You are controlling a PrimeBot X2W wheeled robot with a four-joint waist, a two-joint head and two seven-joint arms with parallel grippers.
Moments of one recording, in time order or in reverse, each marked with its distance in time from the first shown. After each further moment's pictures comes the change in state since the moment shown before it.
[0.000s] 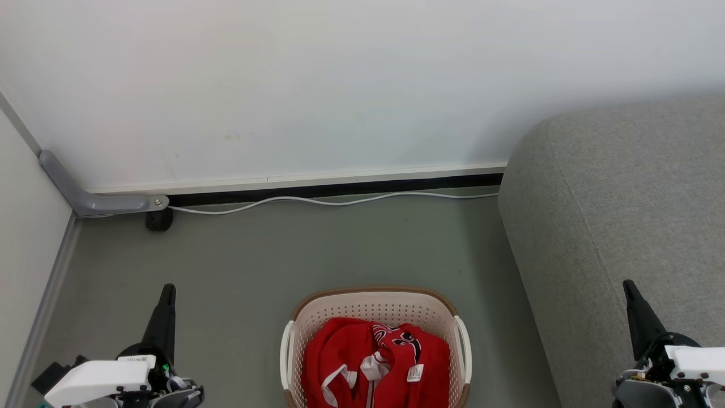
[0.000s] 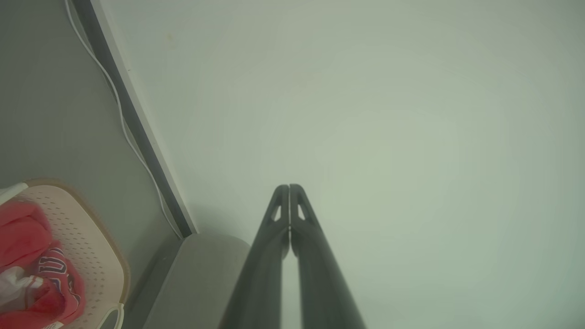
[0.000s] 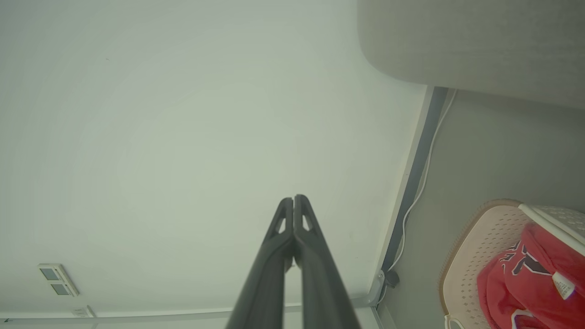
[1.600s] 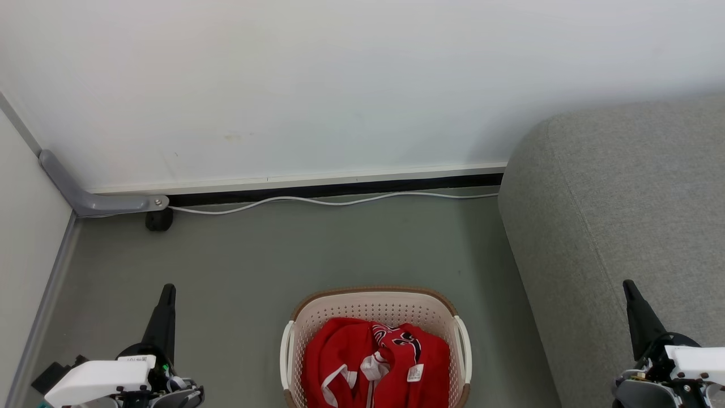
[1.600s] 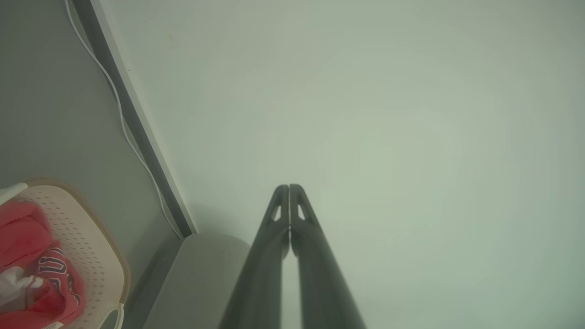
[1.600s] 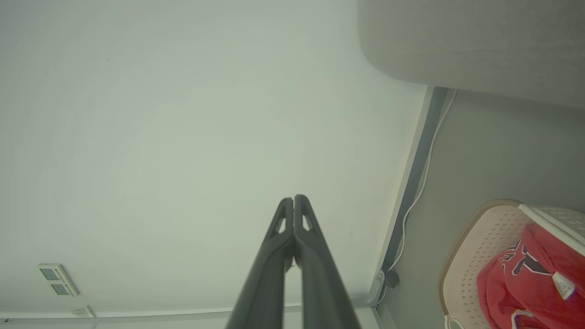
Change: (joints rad) left arm 0.000 0.000 0.000 0.000 0.000 0.000 0.000; right arm 0.000 0.000 0.000 0.000 0.000 0.000 0.000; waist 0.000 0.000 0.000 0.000
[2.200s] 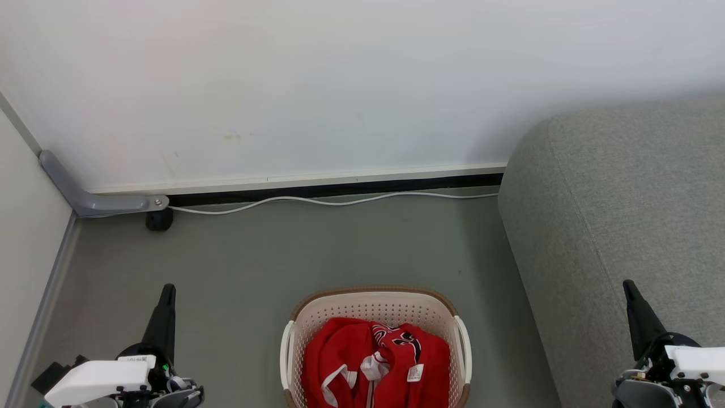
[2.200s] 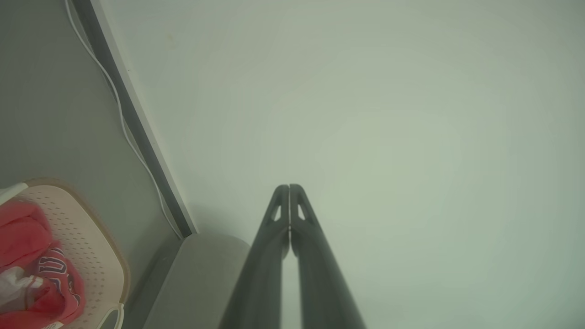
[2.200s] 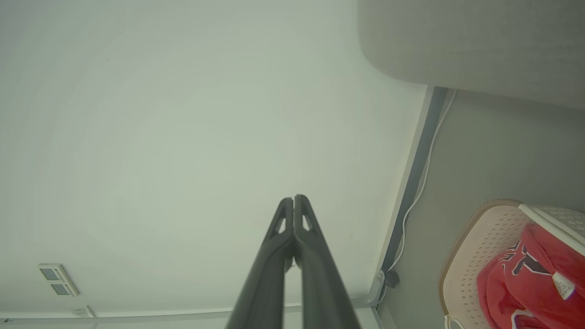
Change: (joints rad) left arm 0.000 0.000 0.000 0.000 0.000 0.000 0.000; right arm 0.000 0.000 0.000 0.000 0.000 0.000 0.000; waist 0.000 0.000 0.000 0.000
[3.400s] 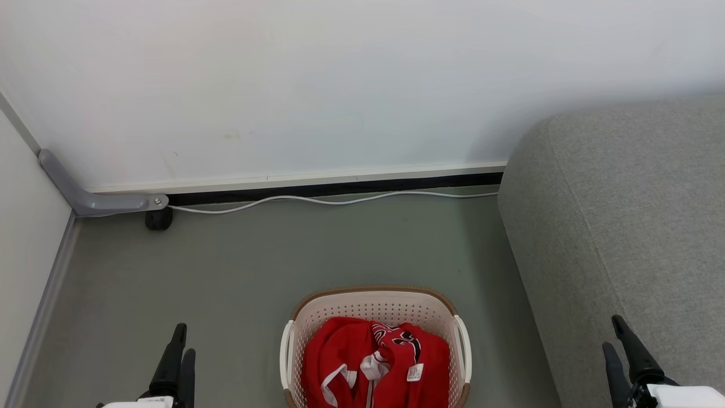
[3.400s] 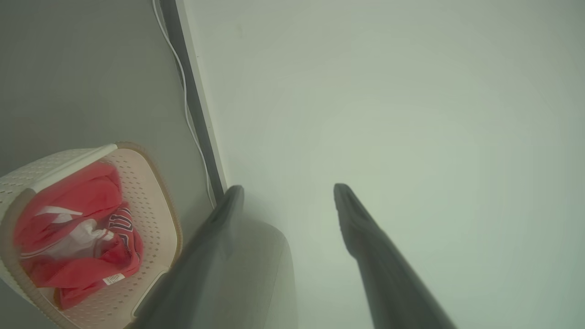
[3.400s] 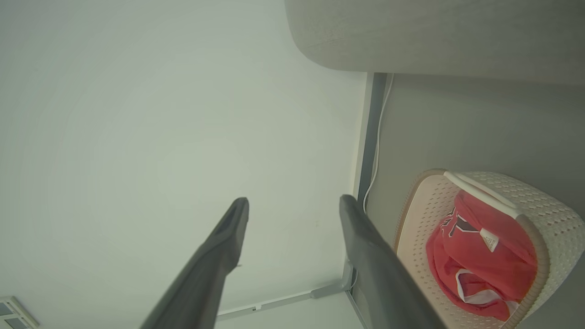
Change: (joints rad) left arm 0.076 -0.029 -0.009 0.087 0.000 0.002 -0.011; right arm 0.069 0.030 0.009 0.080 -0.001 -0.003 0.000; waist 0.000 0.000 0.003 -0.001
